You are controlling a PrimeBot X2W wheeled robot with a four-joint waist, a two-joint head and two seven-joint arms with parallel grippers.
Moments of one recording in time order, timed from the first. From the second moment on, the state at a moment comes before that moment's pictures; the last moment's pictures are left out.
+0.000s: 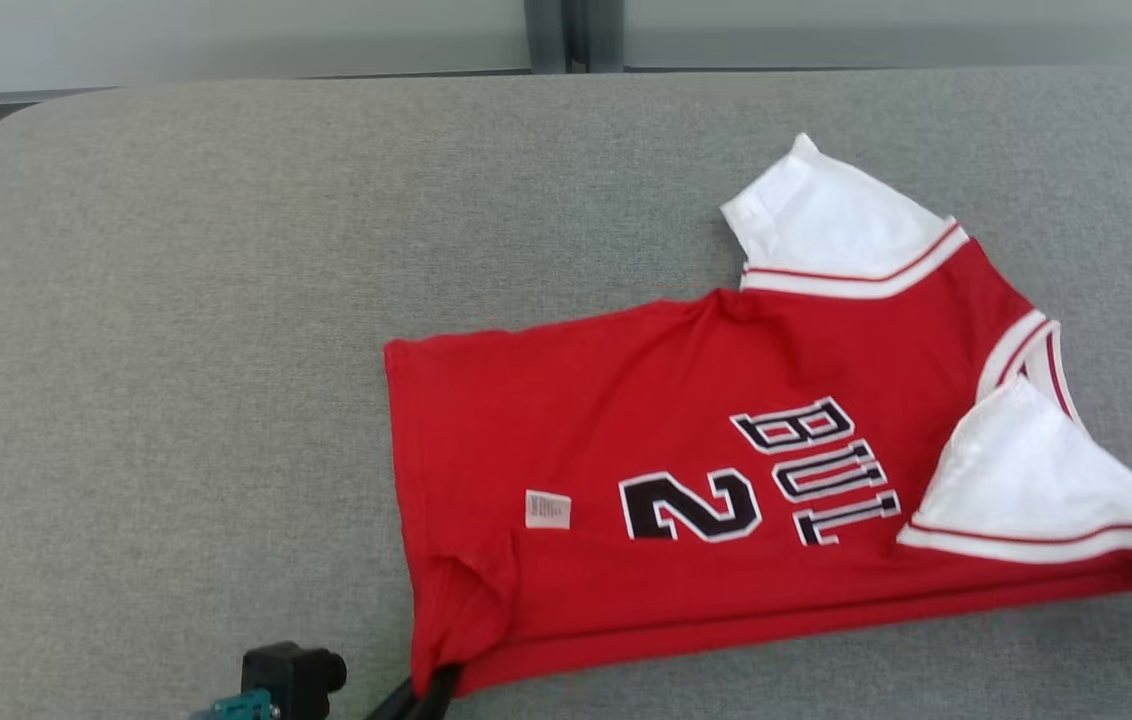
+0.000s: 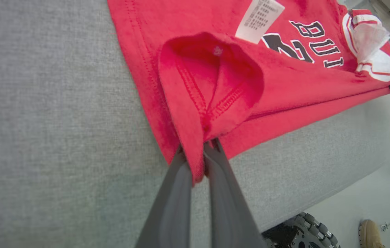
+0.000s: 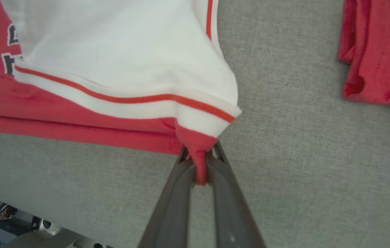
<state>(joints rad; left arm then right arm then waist) -0.10 0.57 -0.90 -0.03 -1.03 0.18 -0.11 0.20 -0.74 -0.05 -0.13 0.75 0.13 0.59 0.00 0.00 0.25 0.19</state>
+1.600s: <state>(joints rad) -0.73 0.34 -0.98 0.31 -0.88 0.04 0.11 -0.78 -0.74 0.37 0.24 0.48 0.13 0.76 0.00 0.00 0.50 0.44</state>
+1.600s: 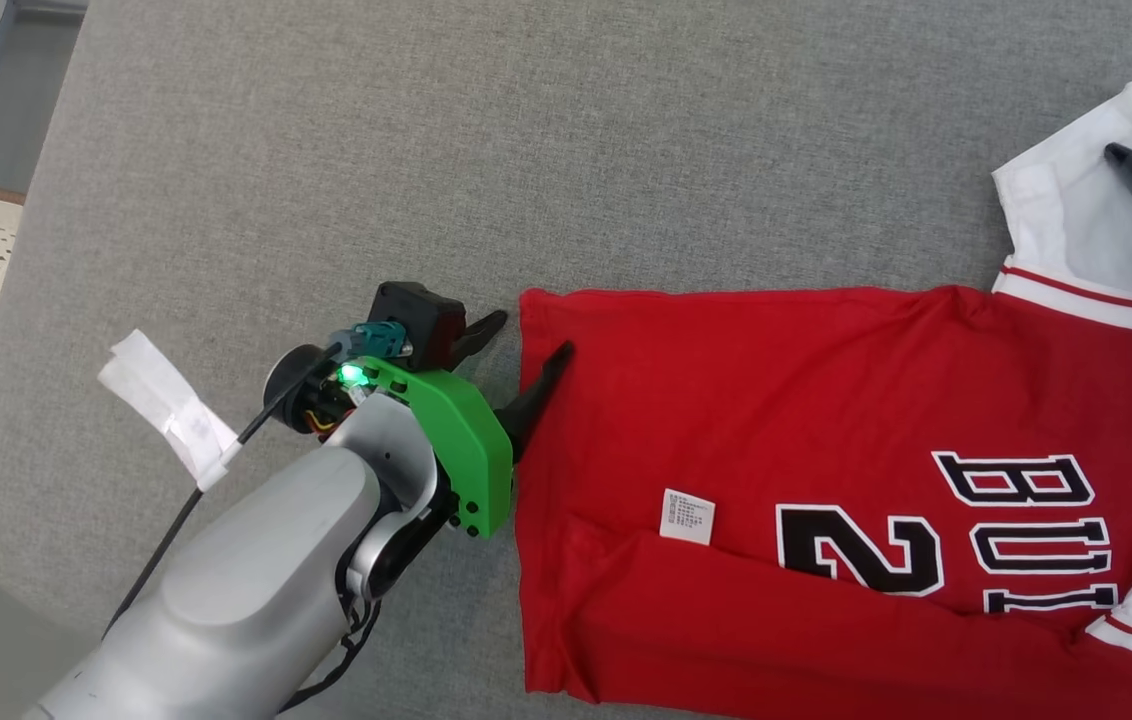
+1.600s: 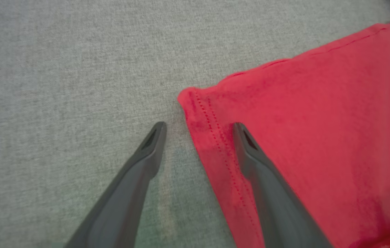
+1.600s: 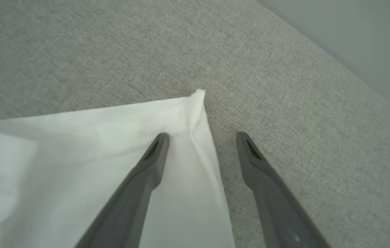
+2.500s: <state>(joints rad) -0.79 0.31 -0.92 0.46 -0.91 0.00 0.00 -0.86 -0.79 0.38 0.29 0.65 0.13 0.56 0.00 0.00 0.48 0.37</state>
